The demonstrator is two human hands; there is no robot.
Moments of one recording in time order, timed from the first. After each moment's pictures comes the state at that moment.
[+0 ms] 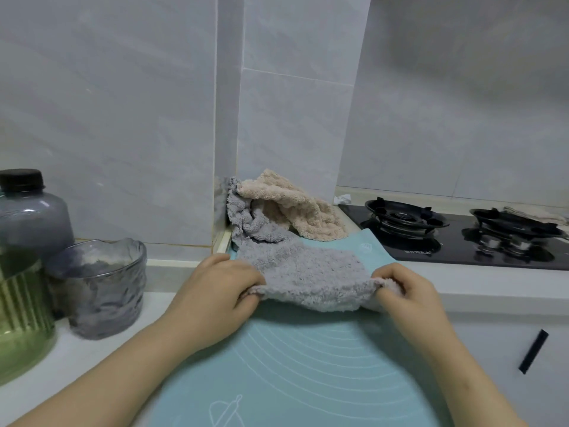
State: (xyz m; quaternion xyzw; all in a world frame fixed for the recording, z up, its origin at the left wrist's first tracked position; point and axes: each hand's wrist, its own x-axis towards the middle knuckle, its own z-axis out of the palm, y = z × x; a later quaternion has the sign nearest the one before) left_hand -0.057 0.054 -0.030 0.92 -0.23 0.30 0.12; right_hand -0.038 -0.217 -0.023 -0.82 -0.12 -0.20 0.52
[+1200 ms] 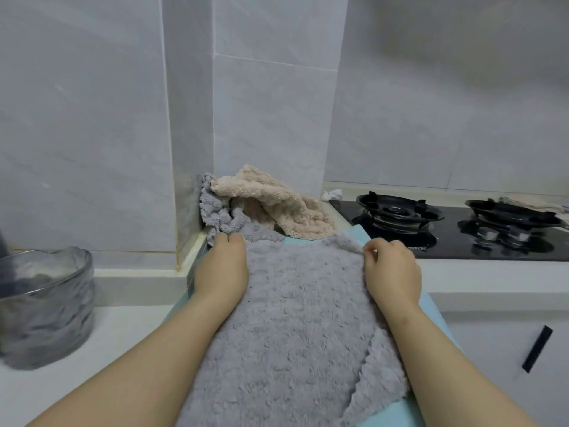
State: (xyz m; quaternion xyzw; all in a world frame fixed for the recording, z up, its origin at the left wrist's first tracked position) left_hand 0.039 0.006 -0.037 0.97 0.09 0.22 0.10; right_hand 0.052 -0.226 -0.032 -0.93 0.06 -0.32 0.19
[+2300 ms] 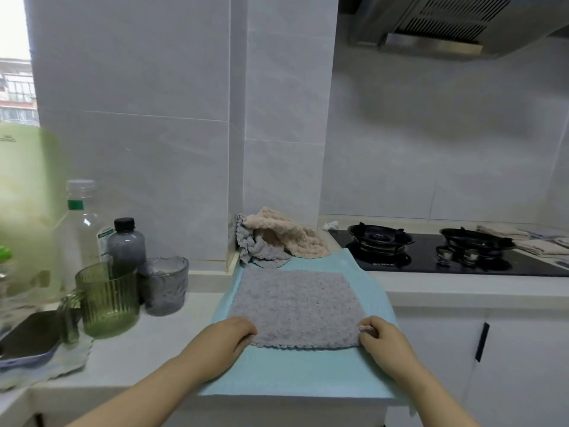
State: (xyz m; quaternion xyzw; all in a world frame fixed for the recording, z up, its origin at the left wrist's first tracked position) left_hand -0.169 0.028 -0.042 0.98 -0.16 0.11 0.10; right_hand -0.136 -0.268 -0.044 -0.91 -0.05 -0.07 0.40
